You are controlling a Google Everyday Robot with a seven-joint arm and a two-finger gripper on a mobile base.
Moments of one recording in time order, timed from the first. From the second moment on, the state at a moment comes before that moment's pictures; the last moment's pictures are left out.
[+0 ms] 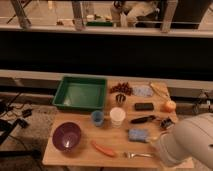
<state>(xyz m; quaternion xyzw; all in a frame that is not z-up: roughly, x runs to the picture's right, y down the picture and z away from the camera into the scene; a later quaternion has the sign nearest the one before) 0.186 0.267 0.552 -0.32 -0.10 -0.04 0.94</state>
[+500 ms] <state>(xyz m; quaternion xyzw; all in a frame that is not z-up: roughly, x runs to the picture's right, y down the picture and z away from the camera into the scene) 0.161 0.291 0.586 -0.33 -0.10 -0.05 0.94</state>
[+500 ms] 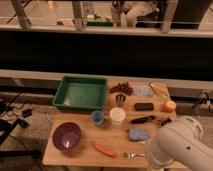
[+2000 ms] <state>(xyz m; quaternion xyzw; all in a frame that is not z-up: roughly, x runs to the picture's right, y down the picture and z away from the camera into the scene) 0.155 0.318 0.639 -0.35 -0.08 -0.02 0.93</state>
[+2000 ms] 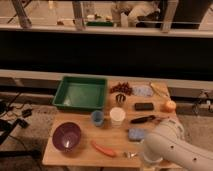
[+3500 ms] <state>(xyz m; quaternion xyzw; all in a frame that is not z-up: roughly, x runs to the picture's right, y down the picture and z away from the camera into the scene) 0.189 0.349 0.725 -0.37 -0.05 0.04 0.93</state>
